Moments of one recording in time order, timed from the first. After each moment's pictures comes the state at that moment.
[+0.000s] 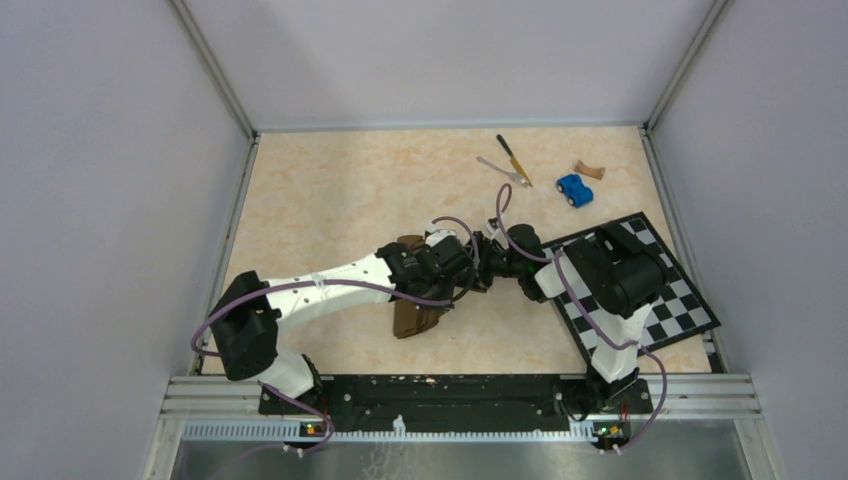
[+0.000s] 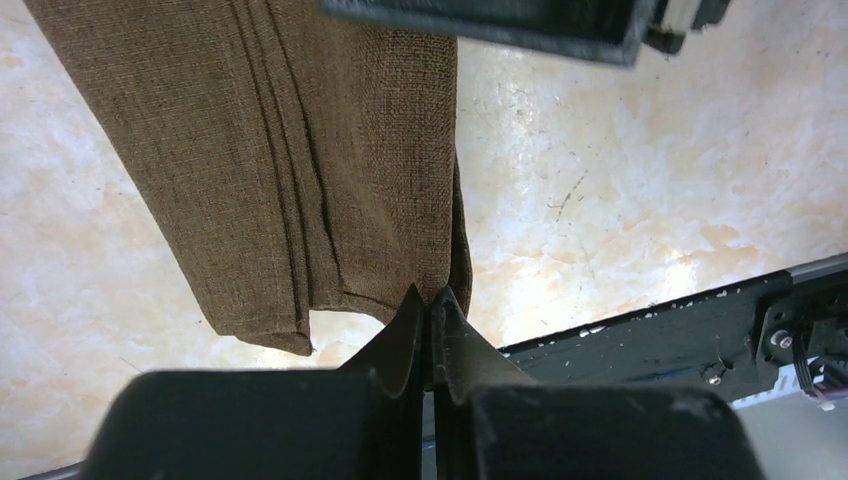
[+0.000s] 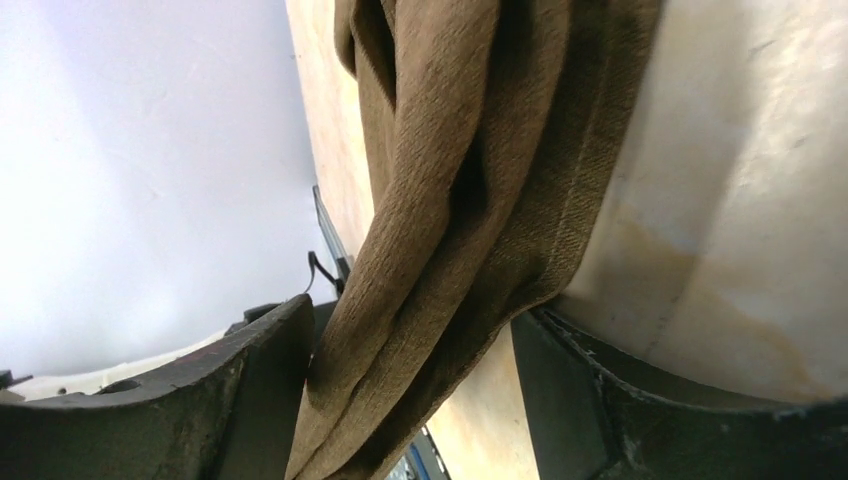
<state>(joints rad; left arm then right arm) -1.05 1.53 1.15 -0.77 -0.18 -0.87 0.53 1.87 0.57 0.85 -0.67 1.16</state>
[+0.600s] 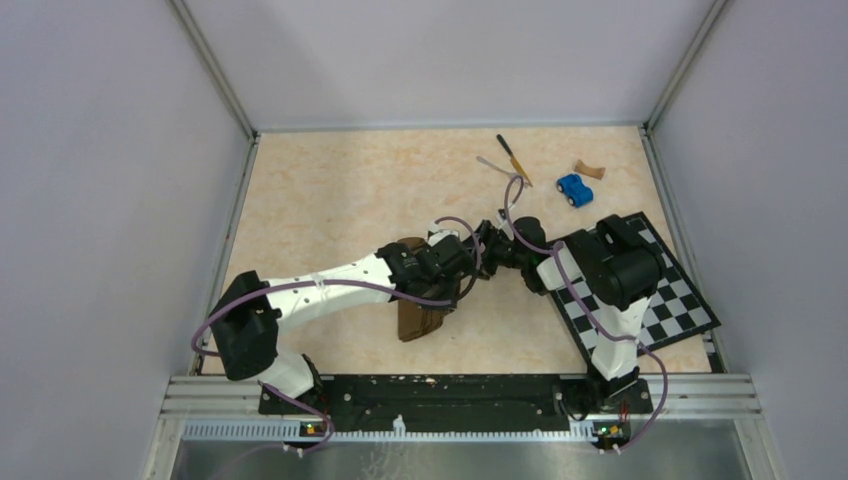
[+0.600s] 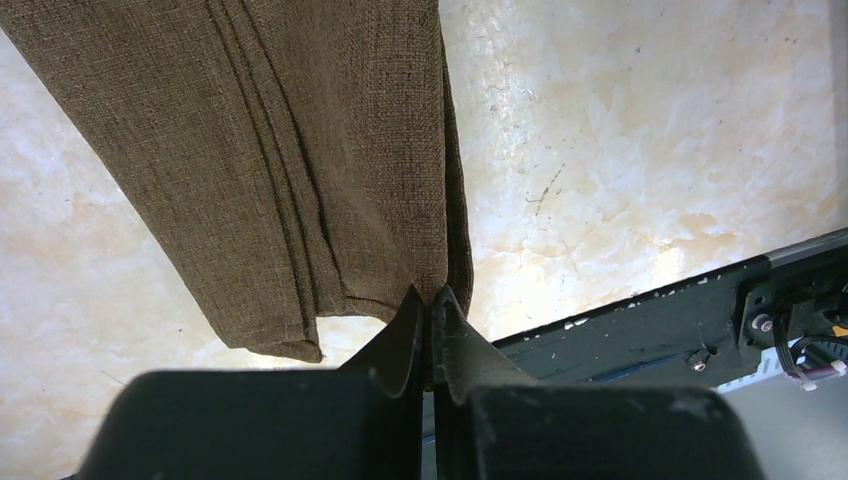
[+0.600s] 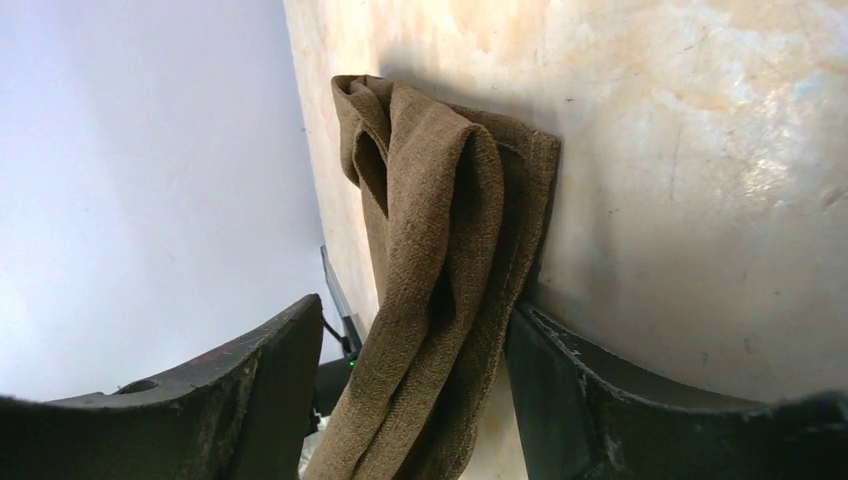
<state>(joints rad) -1.05 1.53 1.15 -0.73 -0.14 -0.86 0.46 1.93 0.63 0.88 -0.62 1.18</state>
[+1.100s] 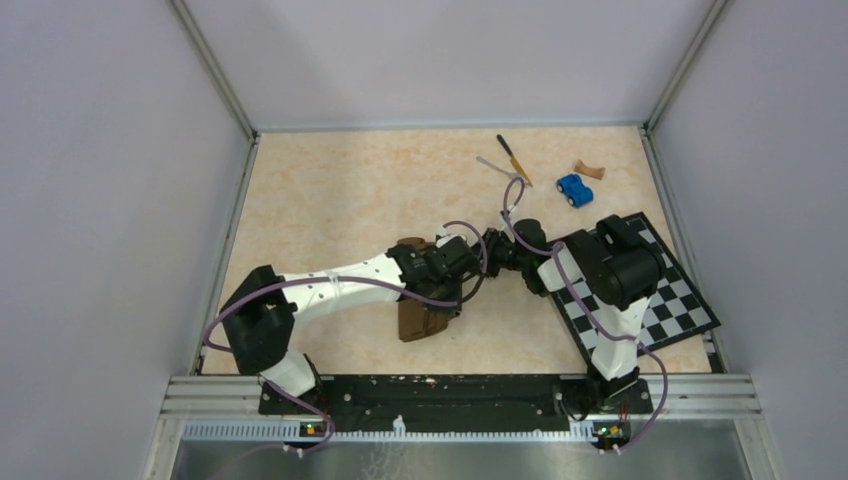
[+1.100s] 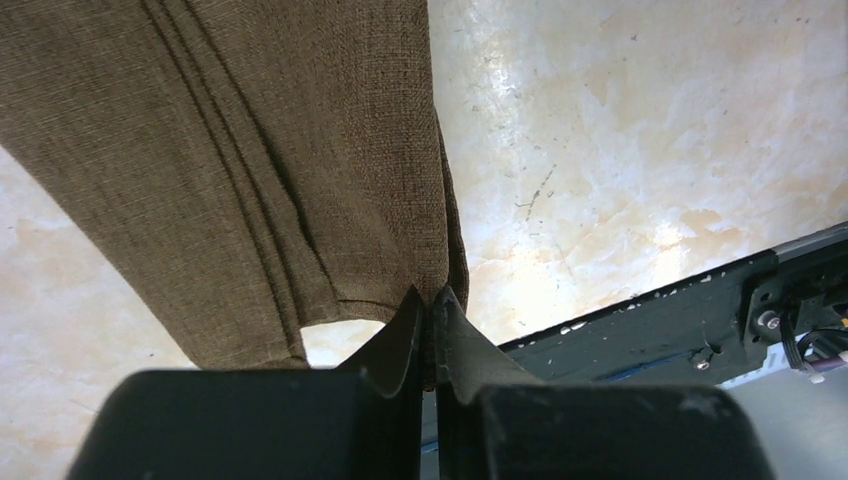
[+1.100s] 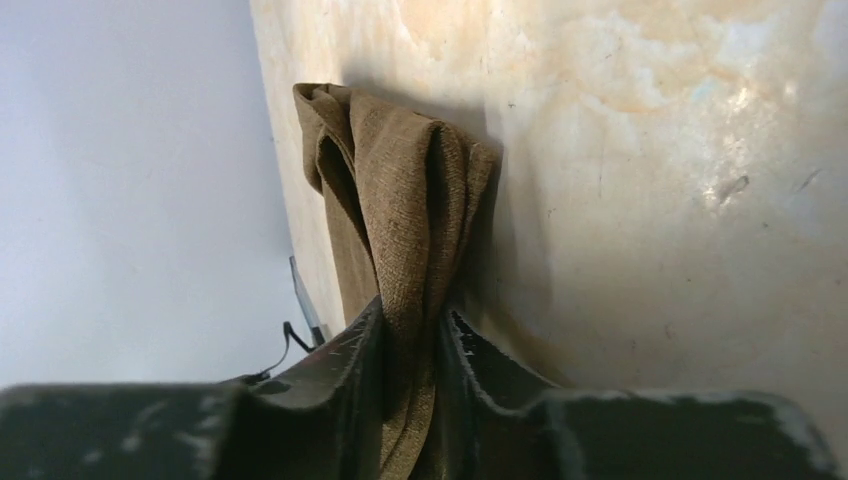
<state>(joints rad) -1.05 1.59 1.15 -0.69 -0.10 -0.84 0.45 1.94 0.62 0.88 -0.58 1.13</state>
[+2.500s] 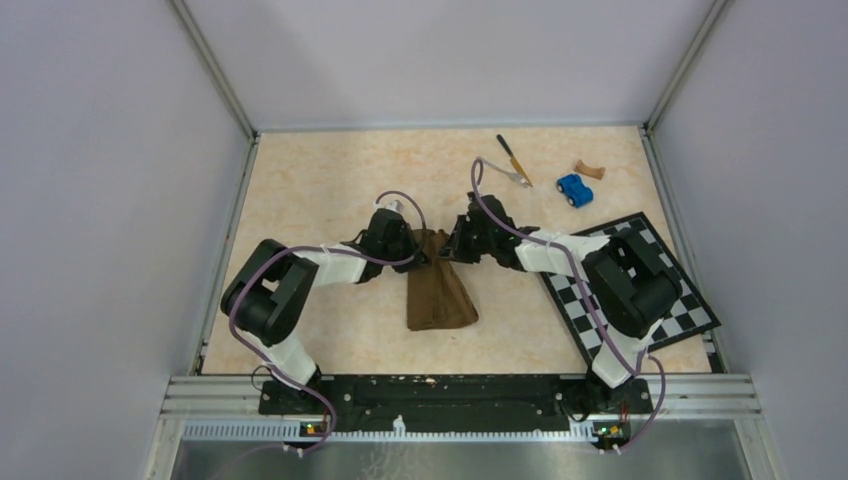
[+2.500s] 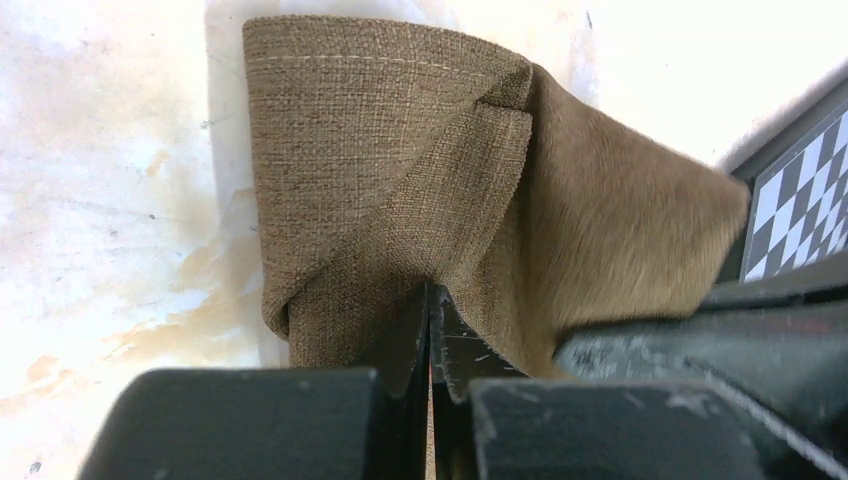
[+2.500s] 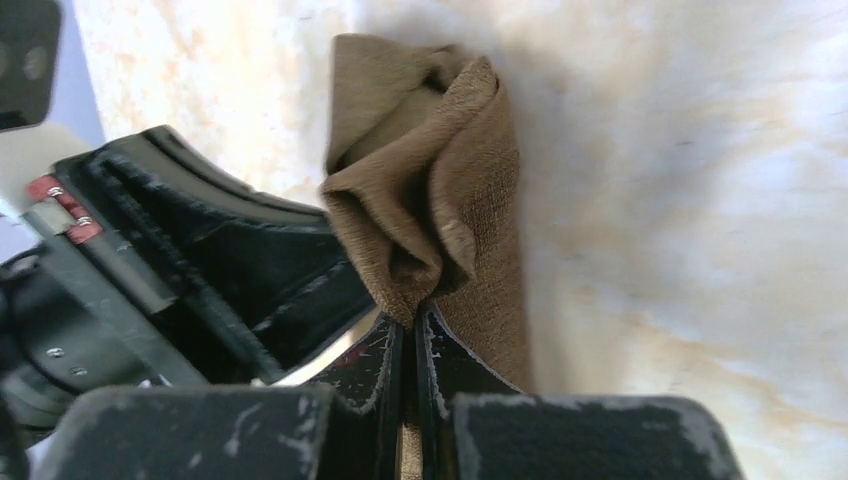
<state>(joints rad) -0.53 1.71 0.77 0.17 0.17 -0.84 0.65 1.75 0.94 0.11 -0.22 0.84</state>
